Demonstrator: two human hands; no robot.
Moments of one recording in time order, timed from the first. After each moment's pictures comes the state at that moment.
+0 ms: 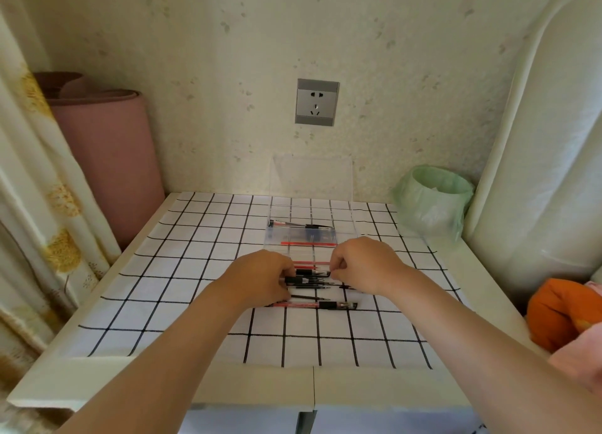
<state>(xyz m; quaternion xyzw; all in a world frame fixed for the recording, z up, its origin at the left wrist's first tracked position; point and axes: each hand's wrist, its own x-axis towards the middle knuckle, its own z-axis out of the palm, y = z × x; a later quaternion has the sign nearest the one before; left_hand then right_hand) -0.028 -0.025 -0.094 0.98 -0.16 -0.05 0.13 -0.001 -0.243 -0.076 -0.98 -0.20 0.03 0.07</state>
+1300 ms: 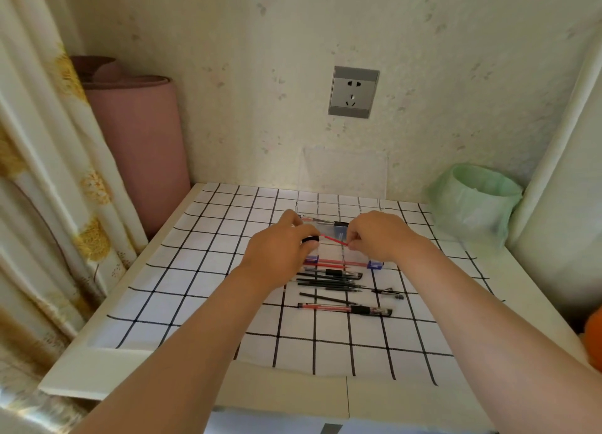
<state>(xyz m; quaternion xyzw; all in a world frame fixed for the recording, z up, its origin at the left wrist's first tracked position) 0.000 -0.006 -0.100 0.97 -0.13 0.14 0.17 0.071 -0.214 -0.079 -0.97 -0.22 0.03 -0.02</state>
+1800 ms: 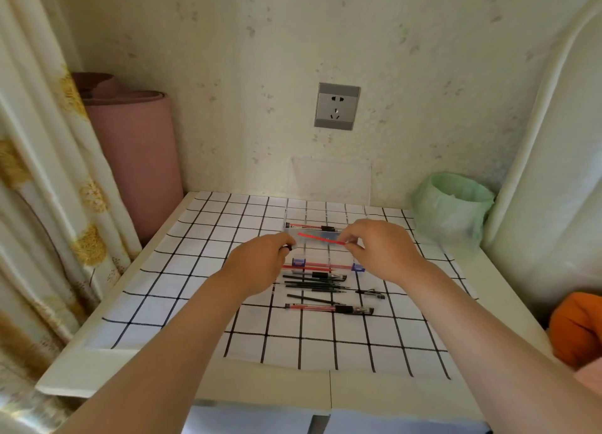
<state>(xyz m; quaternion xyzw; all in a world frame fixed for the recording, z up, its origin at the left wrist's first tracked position) -0.012 0.005 -0.097 0.97 -0.10 0.06 0.22 0.021 -0.241 -0.070 -0.95 -0.24 -0.12 0.13</state>
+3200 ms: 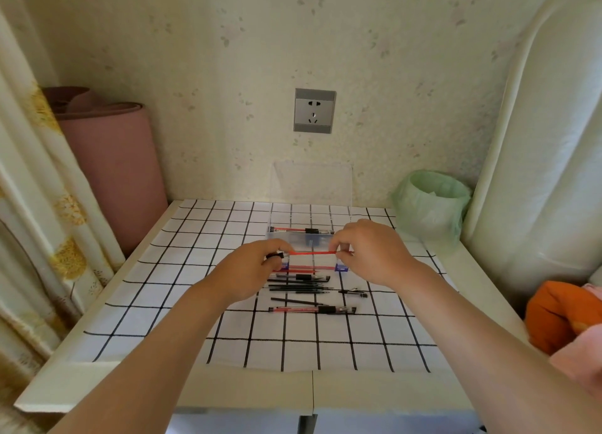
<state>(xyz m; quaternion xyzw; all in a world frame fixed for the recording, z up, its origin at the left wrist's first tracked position) -0.019 -0.006 -0.091 0.92 -0.12 -0.02 0.36 0.009 -0.257 -0.064 -0.95 -0.26 -0.13 0.11</state>
